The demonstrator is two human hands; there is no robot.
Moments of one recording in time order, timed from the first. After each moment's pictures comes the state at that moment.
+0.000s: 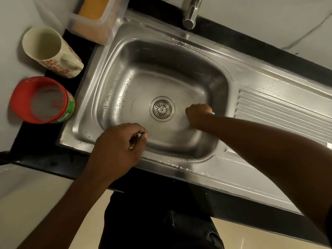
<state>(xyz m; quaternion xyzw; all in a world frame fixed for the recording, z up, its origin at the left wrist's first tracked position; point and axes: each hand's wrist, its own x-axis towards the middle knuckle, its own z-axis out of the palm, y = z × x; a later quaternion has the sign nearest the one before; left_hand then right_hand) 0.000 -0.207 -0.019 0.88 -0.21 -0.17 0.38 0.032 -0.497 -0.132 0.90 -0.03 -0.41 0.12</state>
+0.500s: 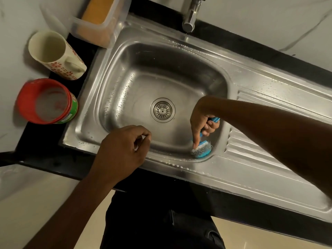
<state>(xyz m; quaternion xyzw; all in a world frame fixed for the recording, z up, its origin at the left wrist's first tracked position) -0.005 -0.208 -0.019 0.88 -0.23 -0.18 0.38 0.061 -0.506 -0.106 0.55 -0.11 -0.83 0.02</state>
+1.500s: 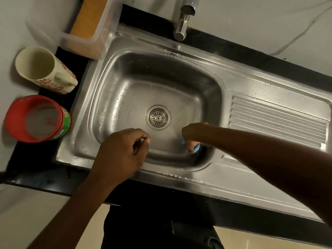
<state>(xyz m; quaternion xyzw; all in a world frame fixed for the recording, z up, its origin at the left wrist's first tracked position) 0.018 -0.225 -0.023 0.88 -0.23 -0.18 0.38 0.022 -0.485 -0.111 0.80 0.00 -0.60 0.10</state>
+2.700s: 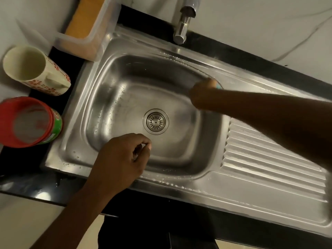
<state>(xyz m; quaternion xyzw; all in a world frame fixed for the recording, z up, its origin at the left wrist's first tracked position) 0.015 -0.239 -0.023 0.87 -0.21 -0.19 0.41 0.112 -0.523 -0.053 0.83 0.02 -0.45 0.32</state>
